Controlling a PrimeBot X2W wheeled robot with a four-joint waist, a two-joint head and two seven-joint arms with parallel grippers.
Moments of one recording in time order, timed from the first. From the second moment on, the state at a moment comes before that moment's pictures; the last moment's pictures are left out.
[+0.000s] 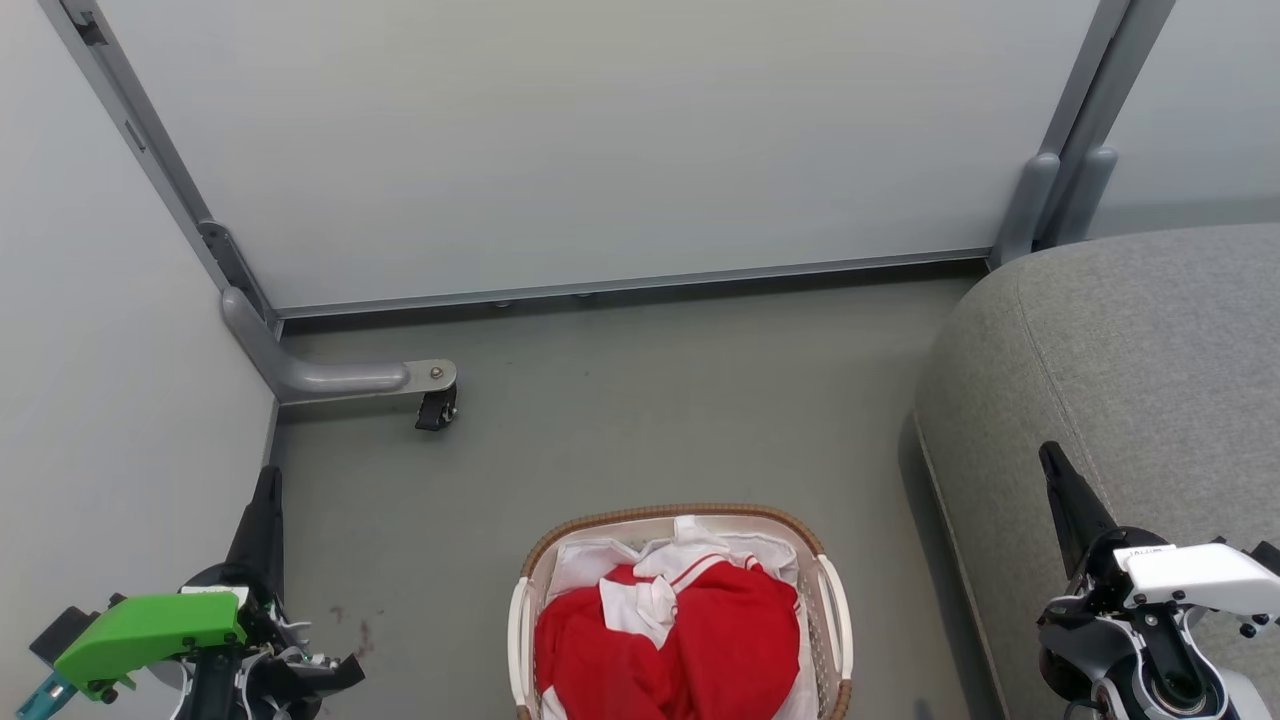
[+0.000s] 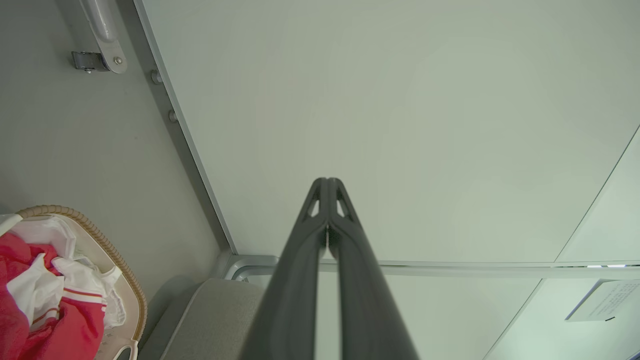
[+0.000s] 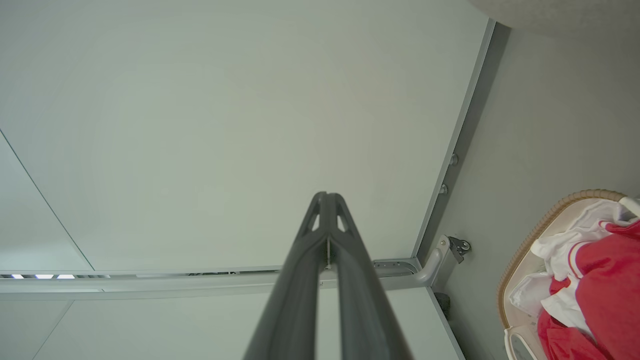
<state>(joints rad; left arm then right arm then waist) -0.10 0.05 0.11 0.24 -1.61 -0.13 0.11 -0.11 -0.05 -0.11 0.24 1.61 0.13 0.12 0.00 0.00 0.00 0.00</state>
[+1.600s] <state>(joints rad) -0.10 0.05 0.11 0.24 -1.61 -0.13 0.11 -0.11 -0.05 -0.11 0.24 1.61 0.13 0.12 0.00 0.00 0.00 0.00</state>
